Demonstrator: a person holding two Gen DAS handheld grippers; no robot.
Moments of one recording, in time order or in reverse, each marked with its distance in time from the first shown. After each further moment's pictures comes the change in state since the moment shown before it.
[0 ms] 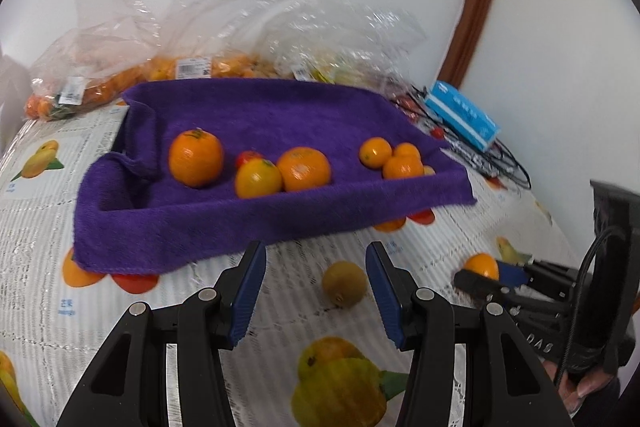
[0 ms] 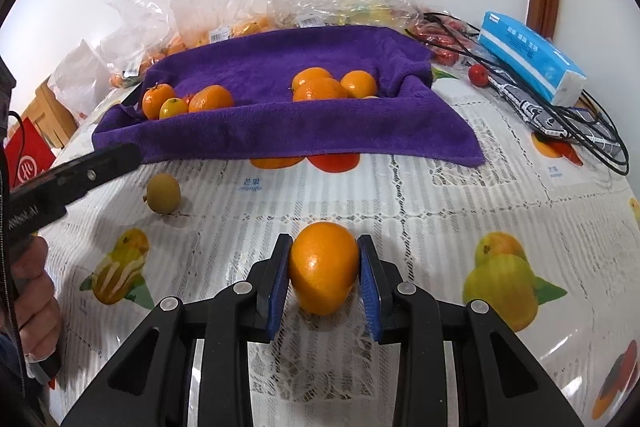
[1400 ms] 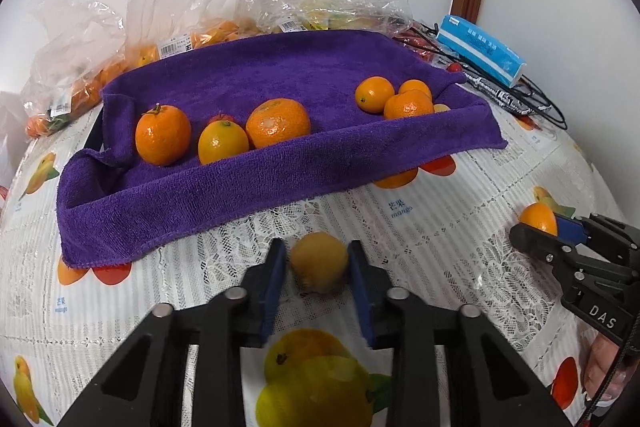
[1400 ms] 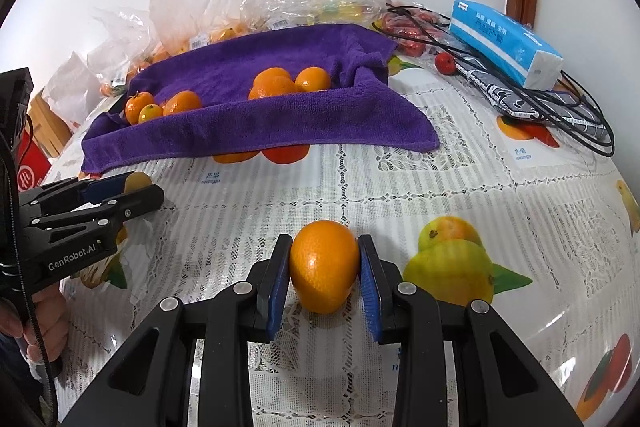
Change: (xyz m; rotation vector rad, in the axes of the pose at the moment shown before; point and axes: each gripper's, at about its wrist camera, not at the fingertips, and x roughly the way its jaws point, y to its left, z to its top) left arm 0.031 -0.031 -0.003 0.104 0.153 0.143; right arm -0.008 -0.033 -0.005 0.037 -0.001 -0.010
